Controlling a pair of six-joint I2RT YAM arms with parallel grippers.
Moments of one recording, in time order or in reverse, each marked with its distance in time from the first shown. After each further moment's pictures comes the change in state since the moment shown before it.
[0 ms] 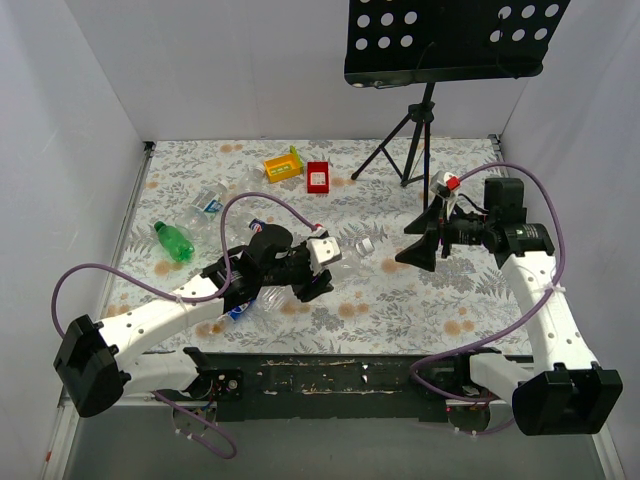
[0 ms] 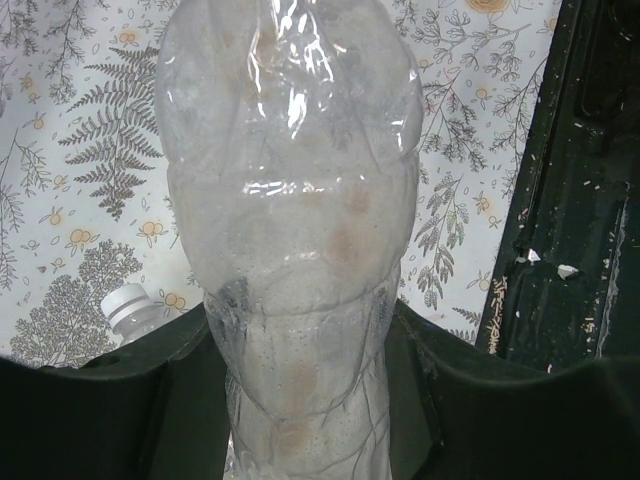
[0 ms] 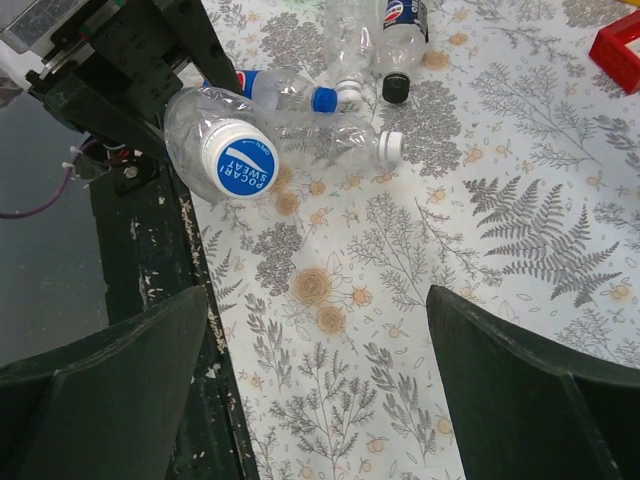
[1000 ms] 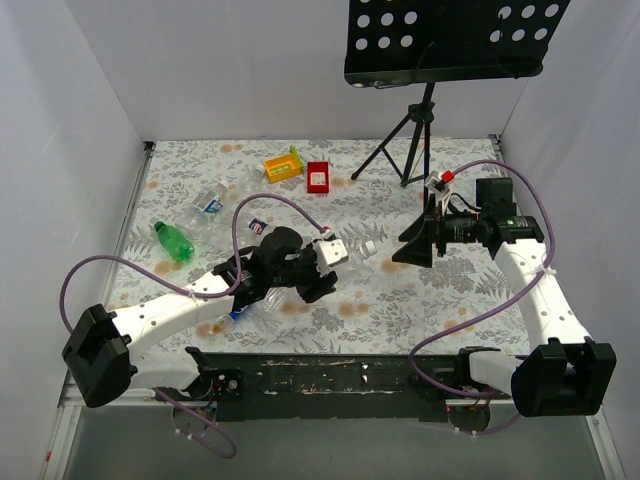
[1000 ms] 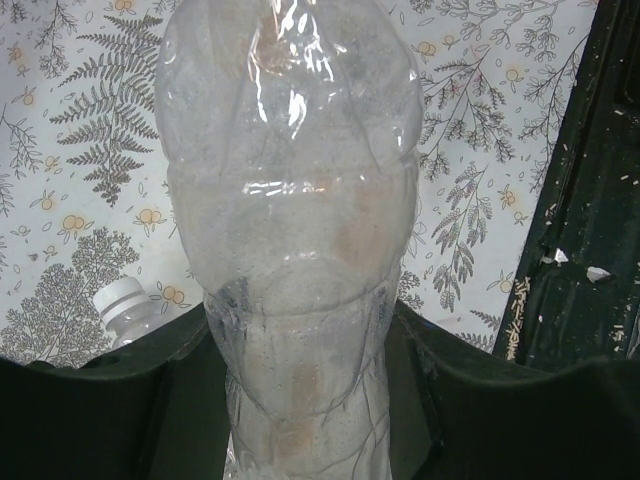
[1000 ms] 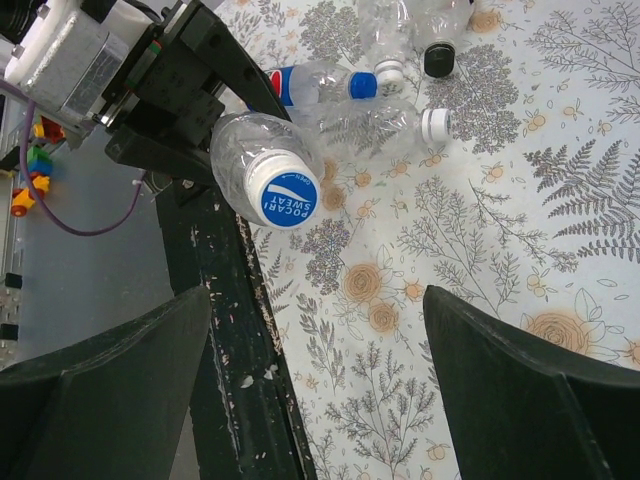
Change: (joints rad) left arm -0.023 0.065 0.000 0.019 -0.063 -0.006; right arm 0.000 0.103 -0.013 -0.003 -0.066 0.119
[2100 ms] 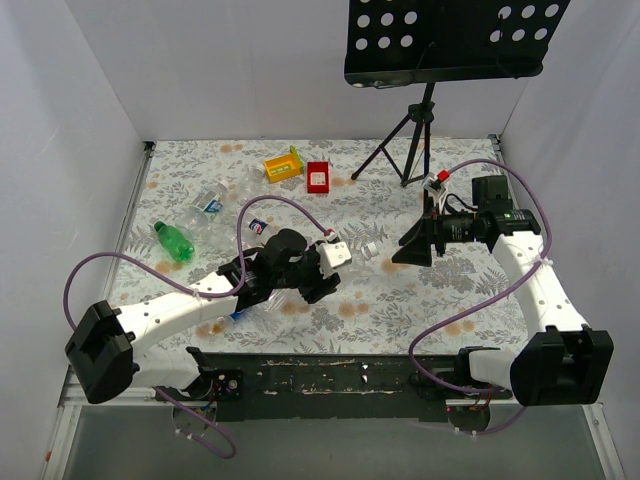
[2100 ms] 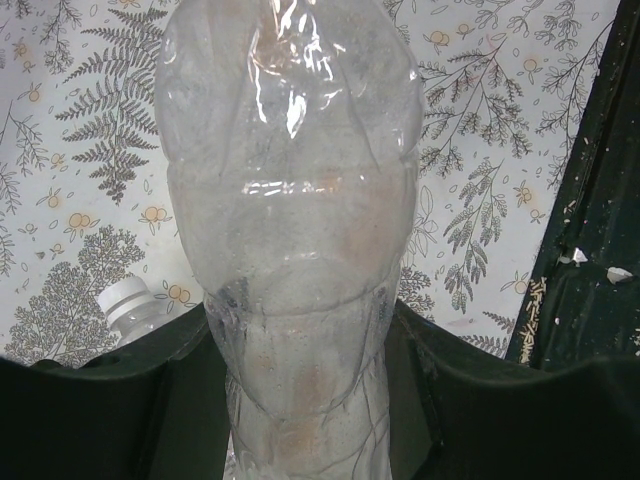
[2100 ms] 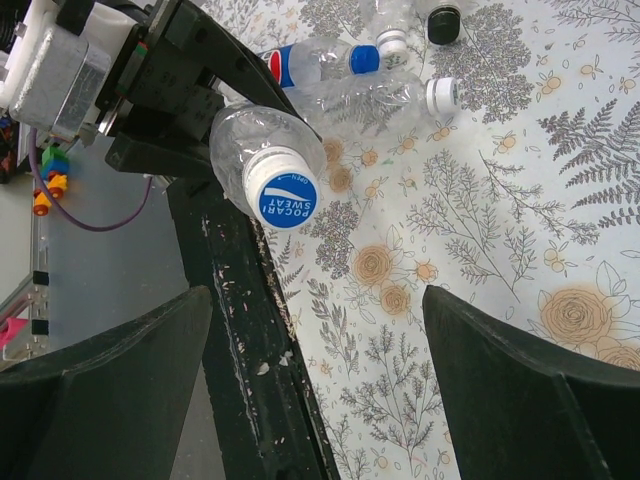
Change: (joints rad) left arm -0.023 0.024 0.001 0.013 -0.046 0.014; right arm 0.002 0.052 0.026 -0.087 0.019 -0.026
